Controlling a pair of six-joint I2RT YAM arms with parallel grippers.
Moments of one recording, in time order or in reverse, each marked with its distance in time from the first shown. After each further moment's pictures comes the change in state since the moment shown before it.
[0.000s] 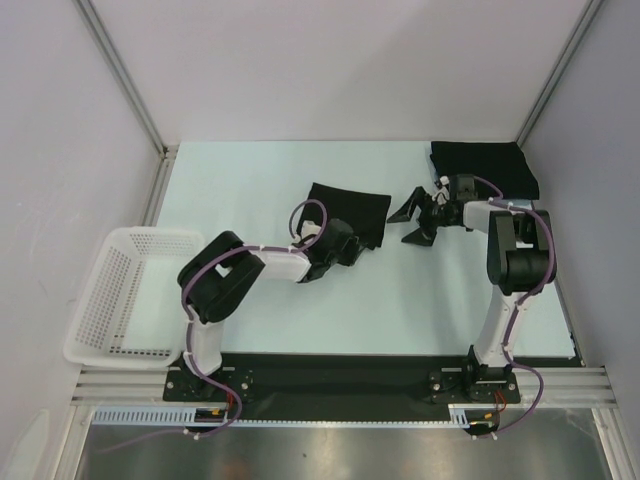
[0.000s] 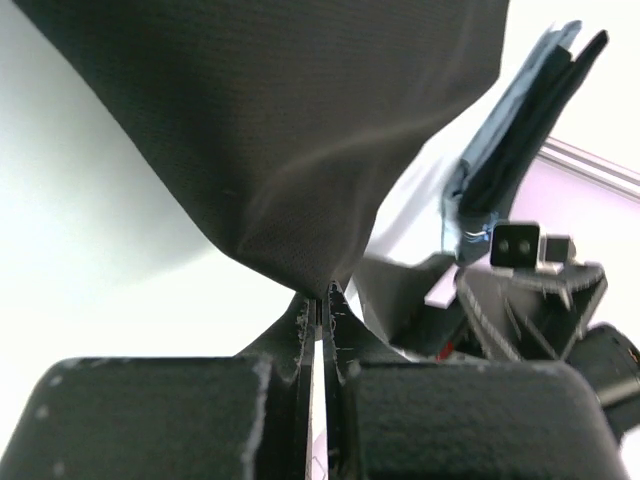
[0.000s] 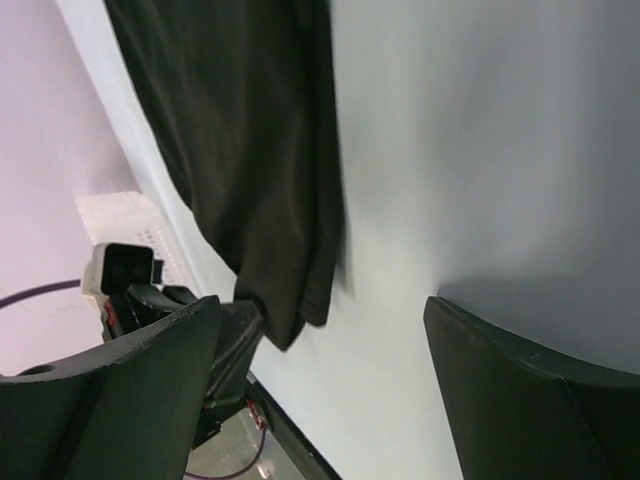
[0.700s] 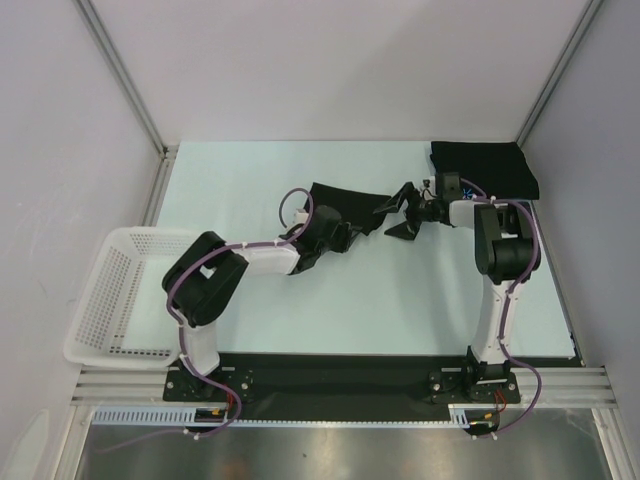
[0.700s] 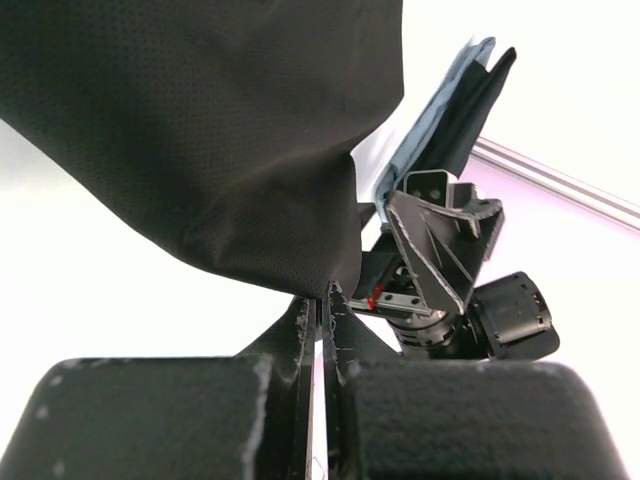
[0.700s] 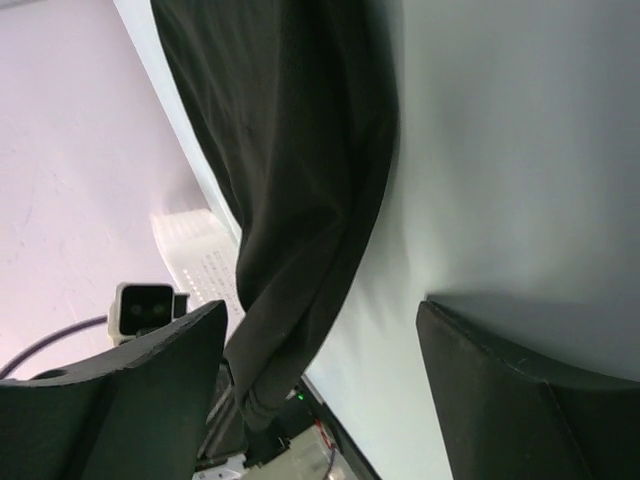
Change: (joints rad) left arm 0.063 -0.086 0.000 0.000 0.048 0.011; right arm 0.059 0.150 0.093 0.195 -0.074 0.259
